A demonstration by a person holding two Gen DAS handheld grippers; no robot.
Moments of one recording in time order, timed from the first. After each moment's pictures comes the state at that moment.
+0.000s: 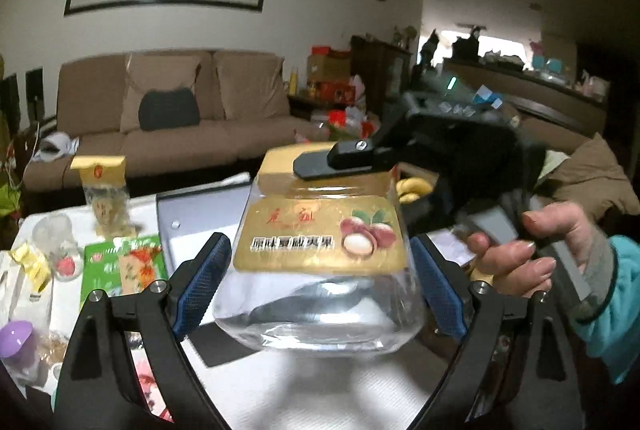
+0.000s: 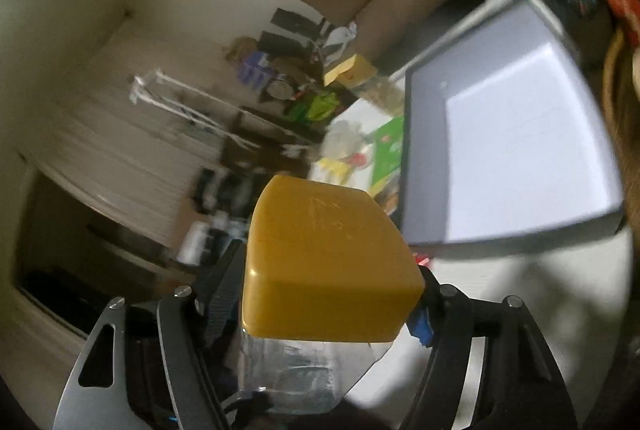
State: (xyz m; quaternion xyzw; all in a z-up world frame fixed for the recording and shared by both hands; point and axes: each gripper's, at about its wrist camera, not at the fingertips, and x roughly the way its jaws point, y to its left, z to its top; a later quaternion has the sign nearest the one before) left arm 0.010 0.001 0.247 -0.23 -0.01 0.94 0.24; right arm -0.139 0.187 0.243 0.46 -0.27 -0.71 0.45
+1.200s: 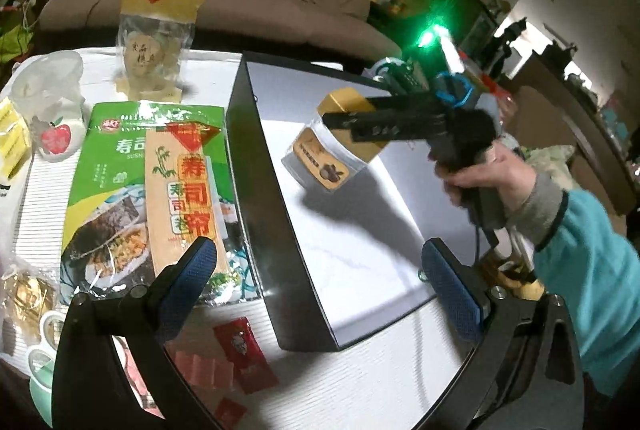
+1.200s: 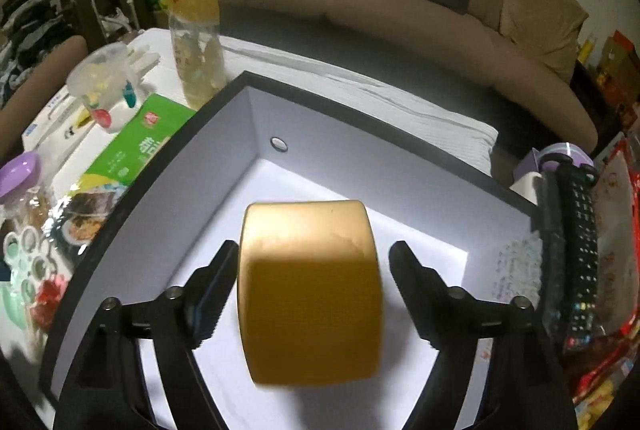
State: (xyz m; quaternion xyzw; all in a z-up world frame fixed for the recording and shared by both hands) left arm -0.158 -0.108 0.128 -0.43 -0.14 0.87 0.18; right arm -0.338 0.033 0.112 0.43 0.21 -0.82 0.30
